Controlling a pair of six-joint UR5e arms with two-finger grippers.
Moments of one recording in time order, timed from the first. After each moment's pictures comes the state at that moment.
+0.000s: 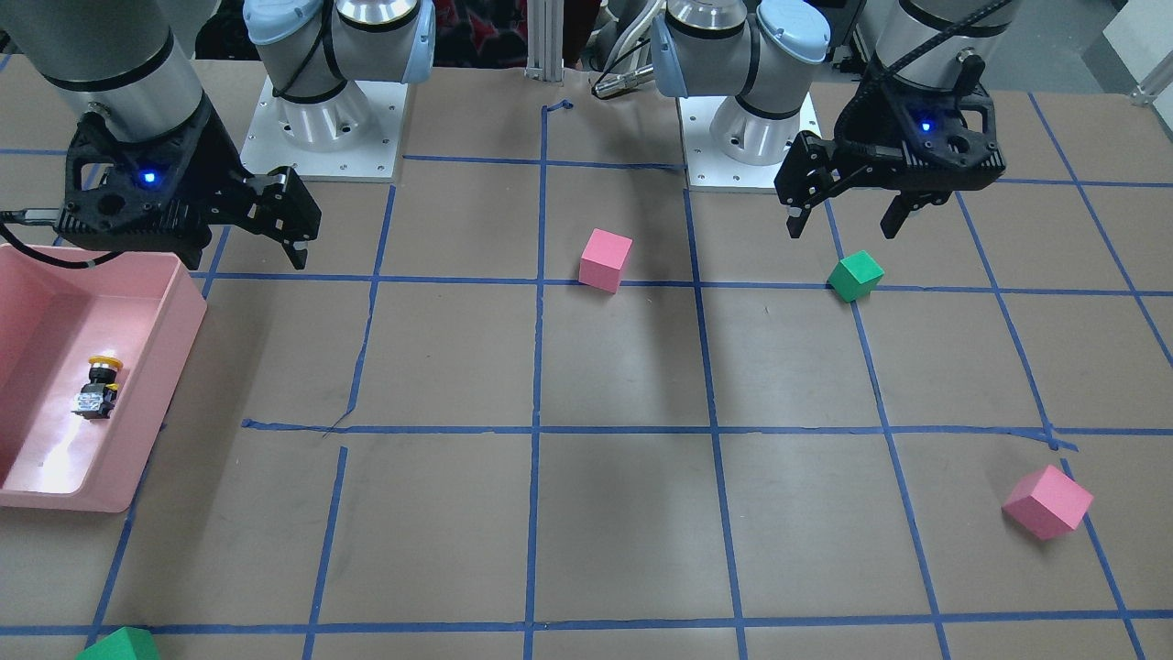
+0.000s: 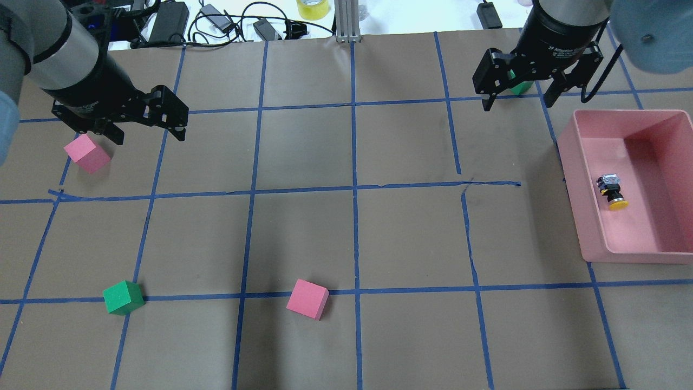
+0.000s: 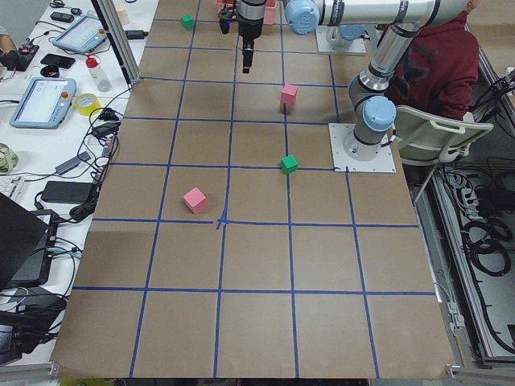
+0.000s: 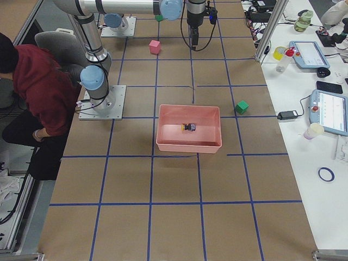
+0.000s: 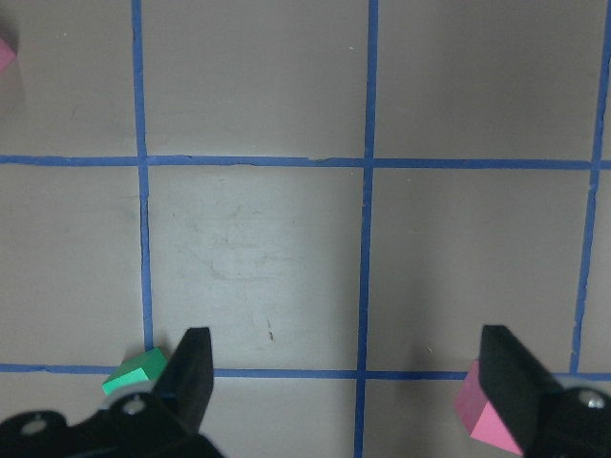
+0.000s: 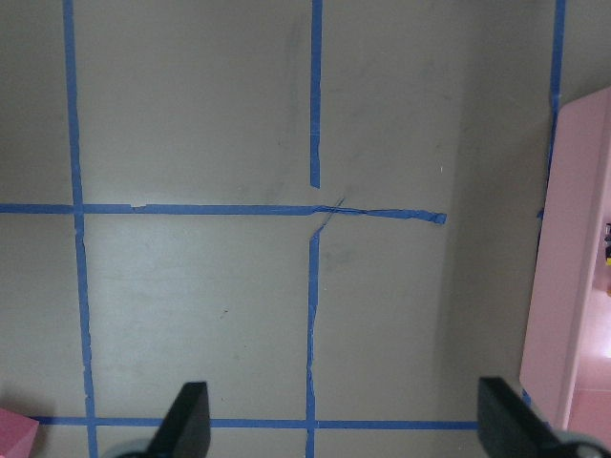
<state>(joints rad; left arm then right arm) -1.48 -1.46 -1.68 -1.46 1.57 0.06 1.54 -1.52 1.51 -1.59 -1.57 -0.05</state>
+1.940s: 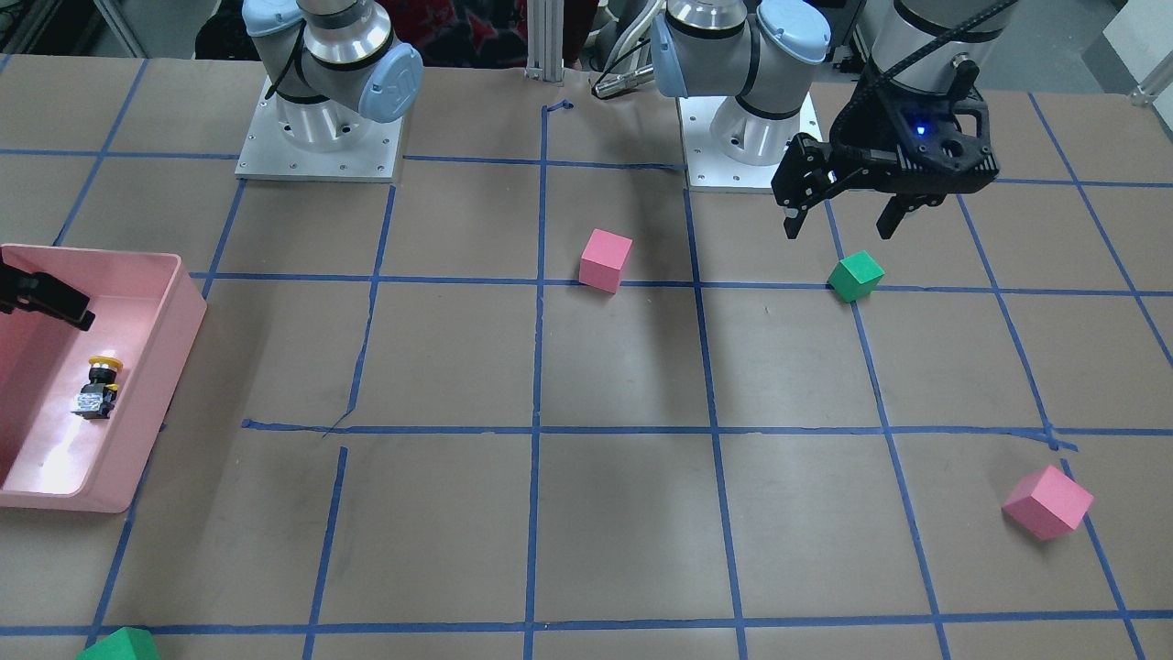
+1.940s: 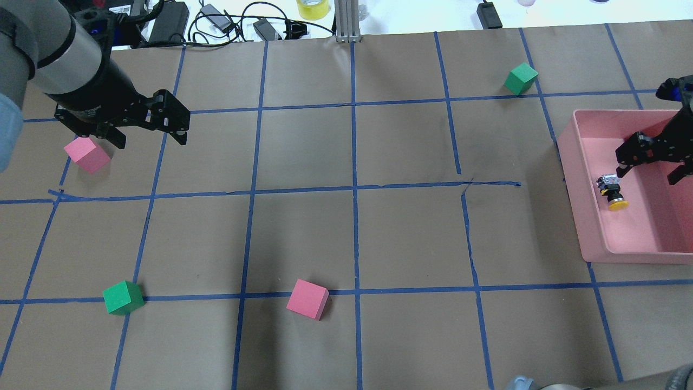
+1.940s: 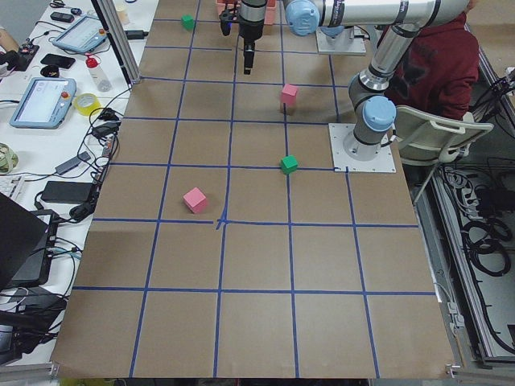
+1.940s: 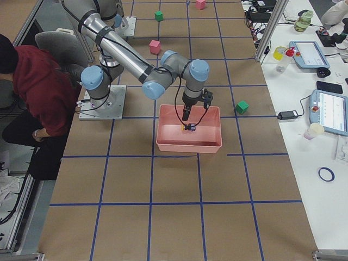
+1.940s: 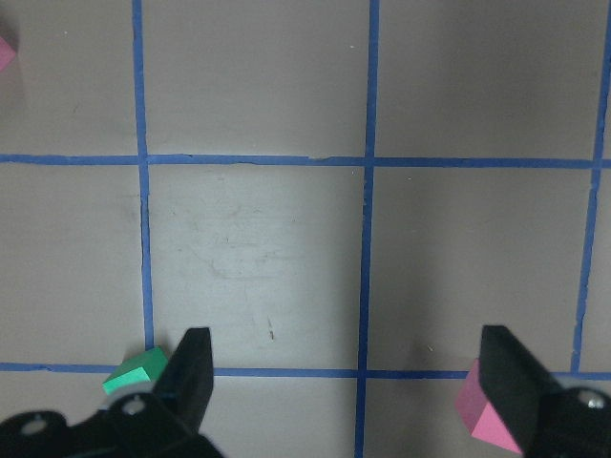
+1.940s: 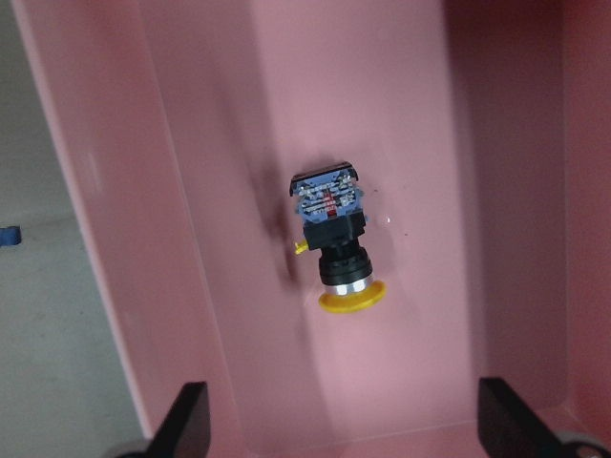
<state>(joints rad) -1.48 -1.46 -1.69 -1.46 1.57 0.06 0.98 -1.36 1.85 -1.97 -1.63 -0.37</state>
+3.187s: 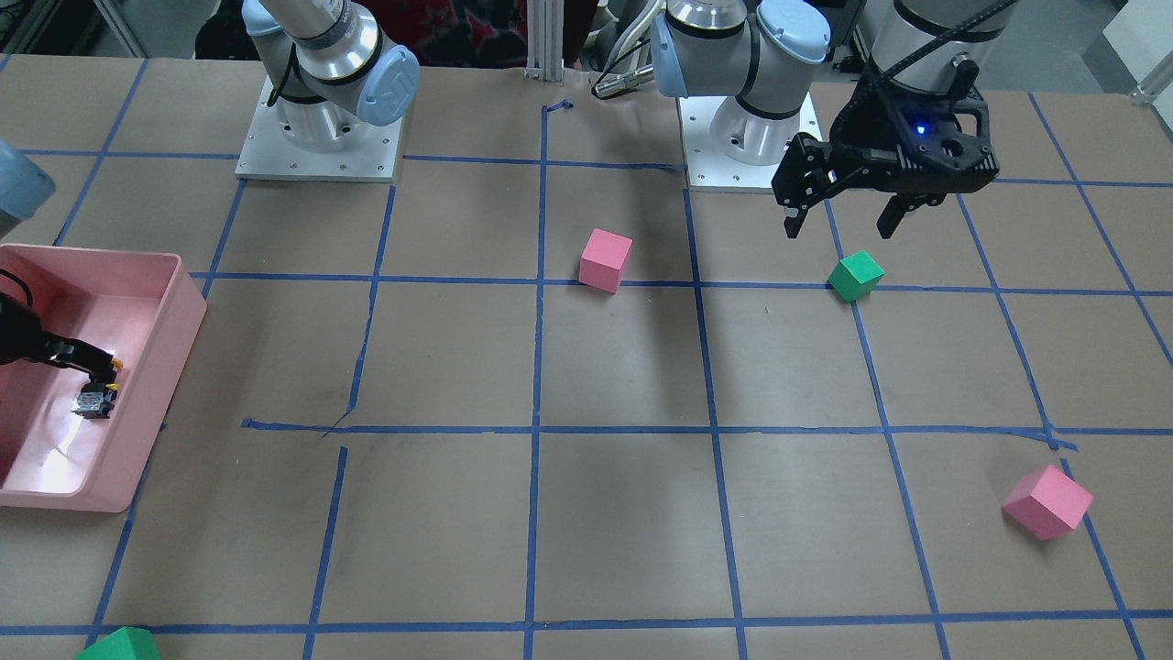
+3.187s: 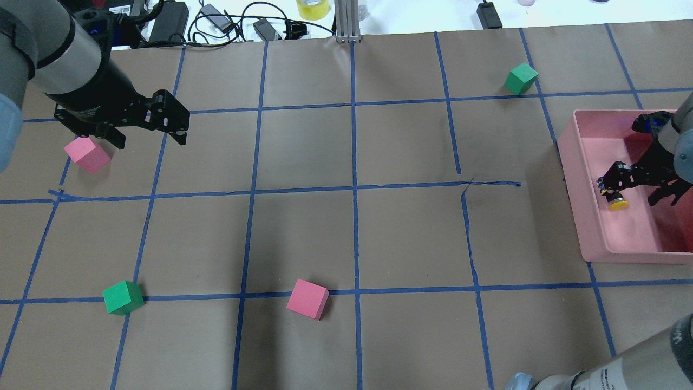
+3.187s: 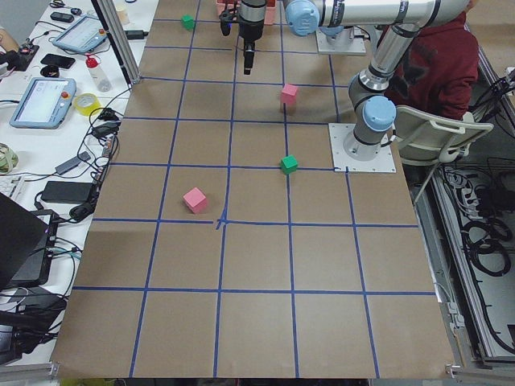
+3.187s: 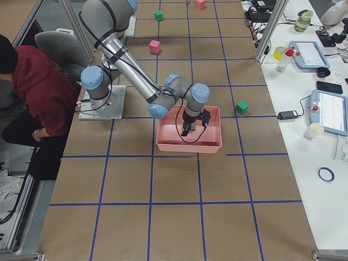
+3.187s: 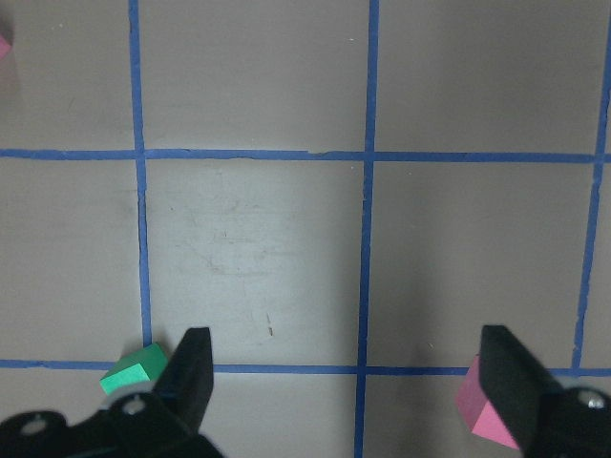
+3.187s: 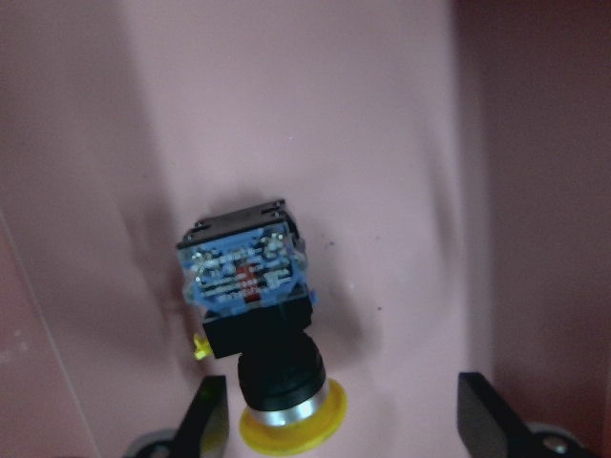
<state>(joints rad) -1.48 -1.46 -1.69 -1.46 1.57 0.06 0.97 -1.20 1.89 -2.14 -1.69 -0.38</state>
